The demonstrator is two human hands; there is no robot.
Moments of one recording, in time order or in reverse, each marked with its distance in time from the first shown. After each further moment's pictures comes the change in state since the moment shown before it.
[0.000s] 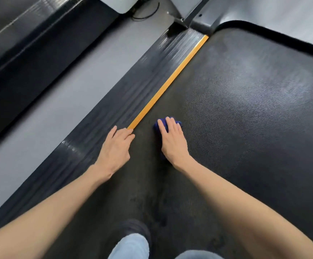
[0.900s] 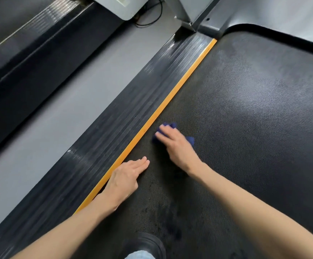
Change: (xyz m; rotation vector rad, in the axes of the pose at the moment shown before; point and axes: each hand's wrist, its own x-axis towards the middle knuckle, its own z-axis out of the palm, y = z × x) left_hand -0.045 0.001 0.030 -0.300 -0.091 0.063; right_hand 0.022 0.007 0.039 0.269 0.277 -0.618
